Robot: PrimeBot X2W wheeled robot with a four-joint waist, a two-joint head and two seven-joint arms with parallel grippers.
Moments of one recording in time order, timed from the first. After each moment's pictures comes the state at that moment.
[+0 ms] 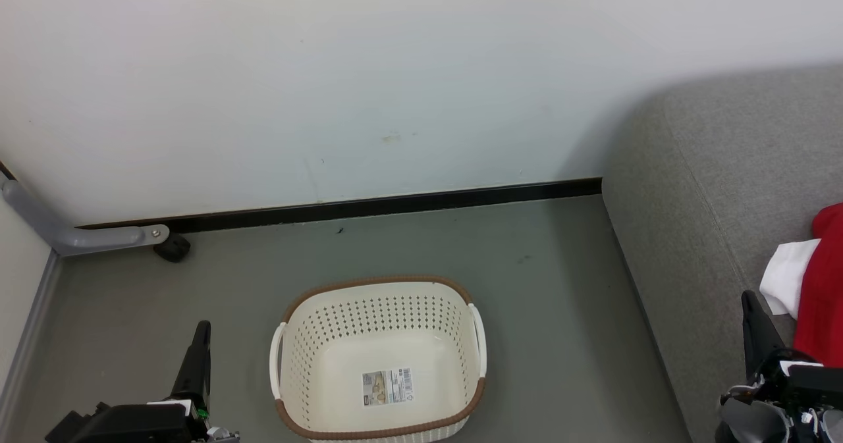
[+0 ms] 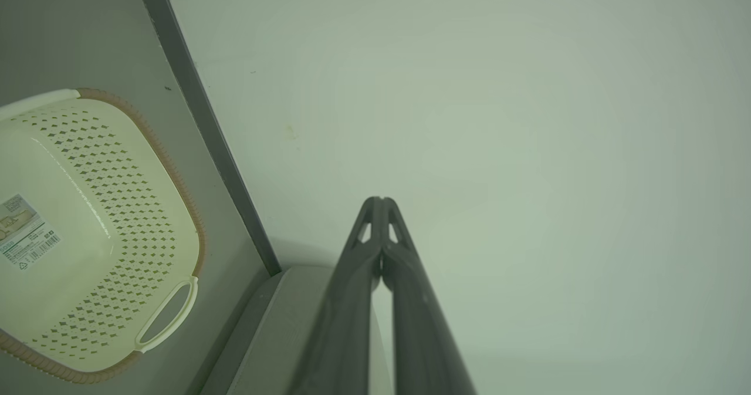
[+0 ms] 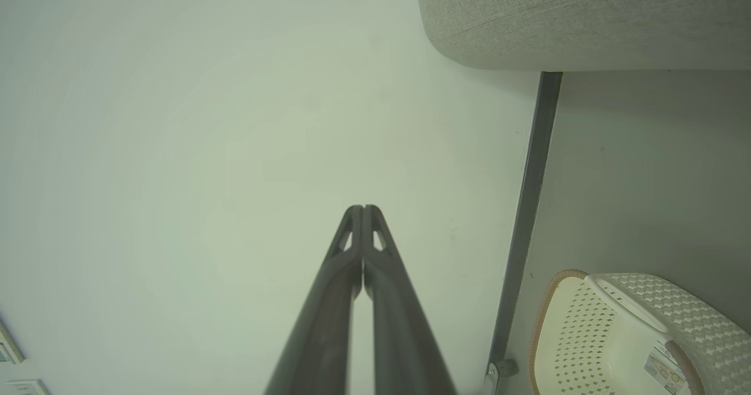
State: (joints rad) left arm -0.07 0.04 0.09 0.30 -1.60 -0.12 0.11; right arm -0.11 -0.04 -0.14 0.30 1.59 0.12 0.11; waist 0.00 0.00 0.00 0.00
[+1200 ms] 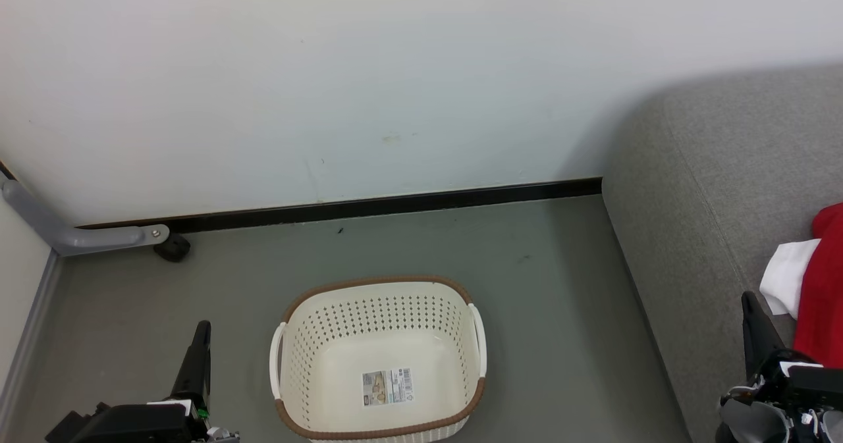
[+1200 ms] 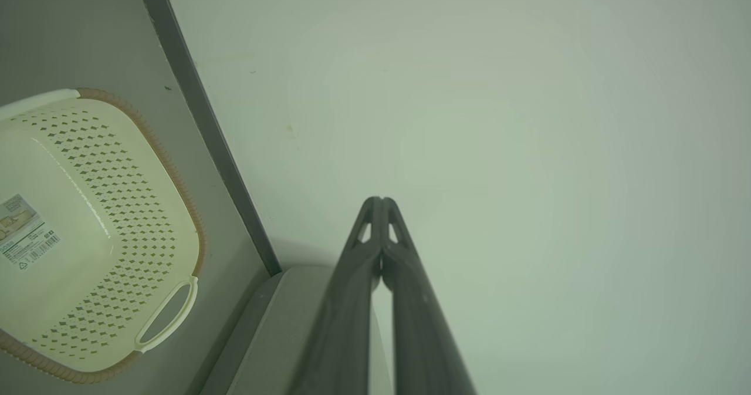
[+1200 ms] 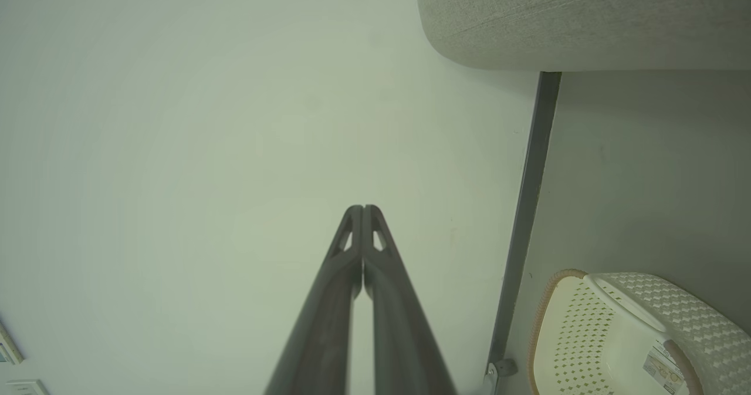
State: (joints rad) left arm -0.07 0.04 0.09 0.30 -1.60 -0.12 0.11; right arm -0.10 -0.04 -0.14 0.30 1.59 0.12 0.11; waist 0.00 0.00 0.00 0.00
